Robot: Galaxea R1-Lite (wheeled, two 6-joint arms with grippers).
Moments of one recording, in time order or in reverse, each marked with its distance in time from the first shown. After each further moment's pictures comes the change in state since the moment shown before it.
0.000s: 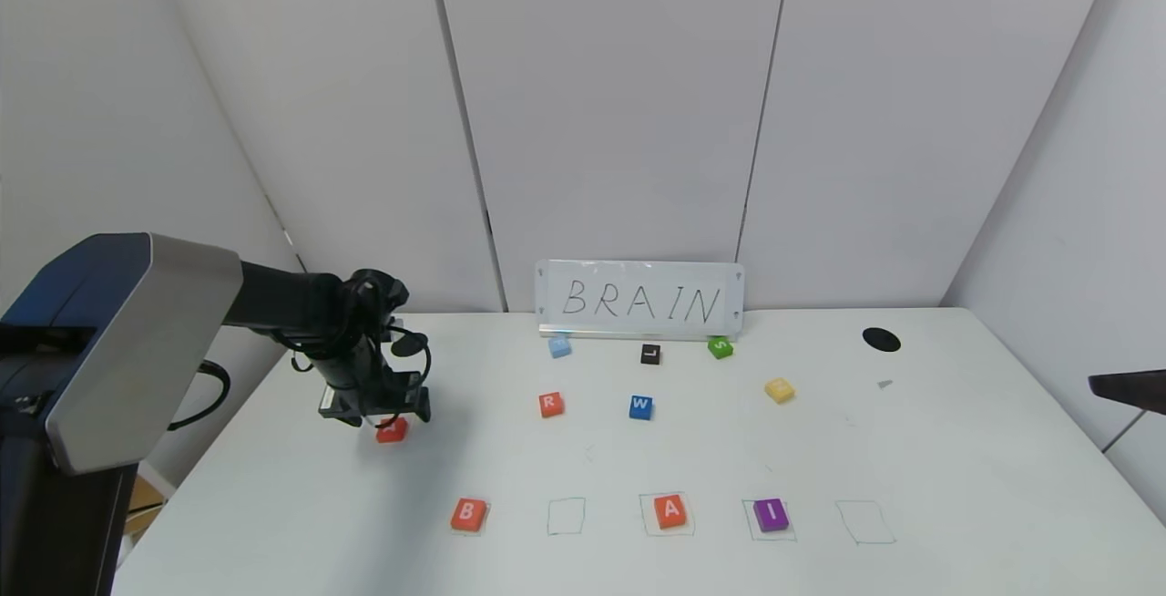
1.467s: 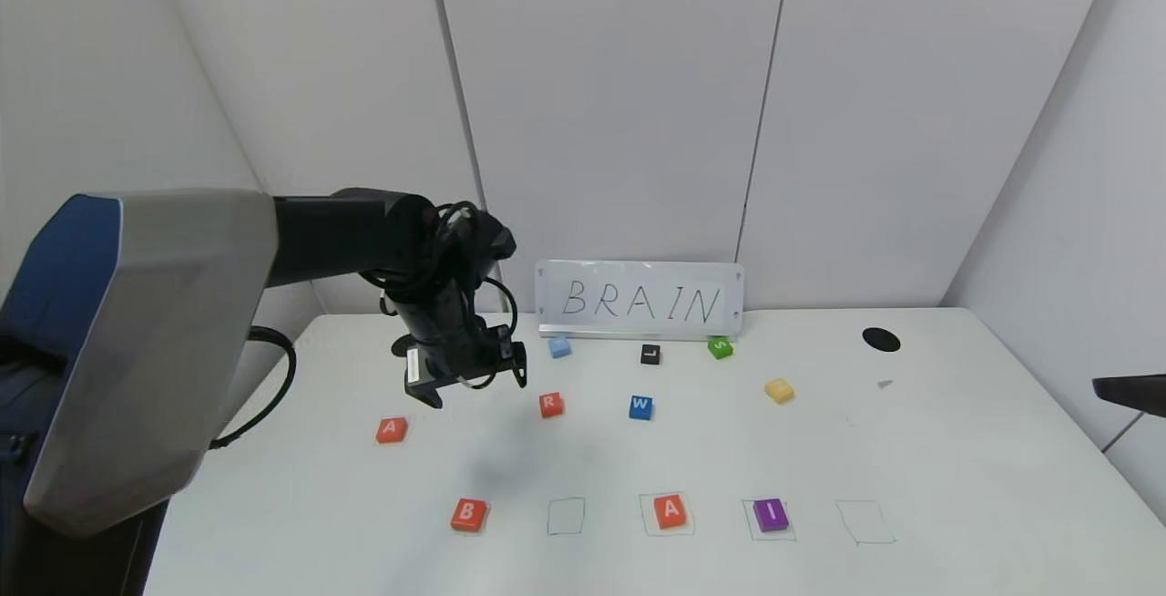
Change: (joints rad) left arm -0.307 -0.098 -0.267 0.376 -0.012 -0.478; right arm 0.015 -0.020 0.006 0.001 0.001 -0.001
